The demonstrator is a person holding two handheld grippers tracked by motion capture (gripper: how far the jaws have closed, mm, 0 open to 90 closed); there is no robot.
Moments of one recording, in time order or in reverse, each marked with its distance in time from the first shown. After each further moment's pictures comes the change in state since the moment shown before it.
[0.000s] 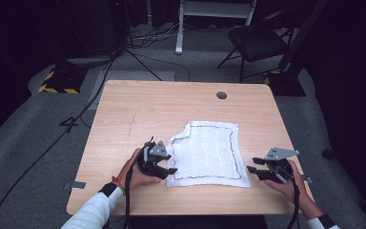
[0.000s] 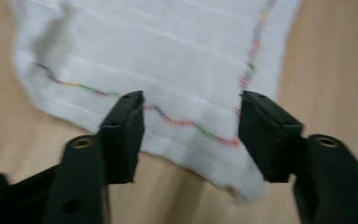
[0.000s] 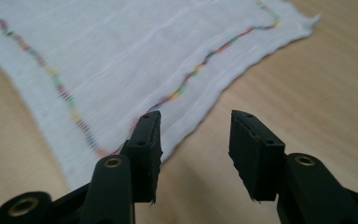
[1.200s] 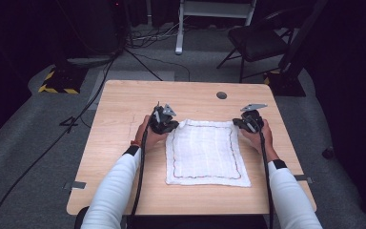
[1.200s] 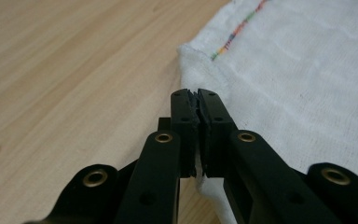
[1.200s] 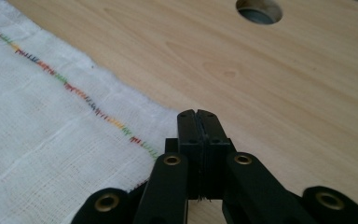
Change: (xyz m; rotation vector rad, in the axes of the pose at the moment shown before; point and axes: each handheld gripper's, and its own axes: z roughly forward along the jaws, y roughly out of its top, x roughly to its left) left arm 0.104 0.056 0.046 -0.031 0.204 -0.060; right arm -0.092 0.094 0.117 0.003 -0.159 0.122
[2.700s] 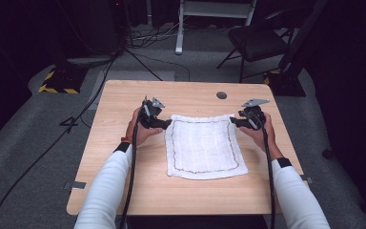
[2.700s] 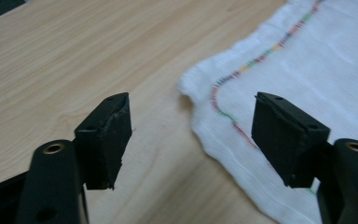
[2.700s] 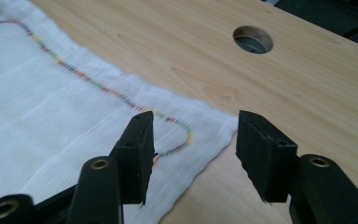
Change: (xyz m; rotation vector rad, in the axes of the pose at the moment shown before) left arm 0.021 -0.012 -0.019 0.015 0.105 -0.085; right arm 0.006 0.016 -0.021 -0.031 -0.006 -0.041
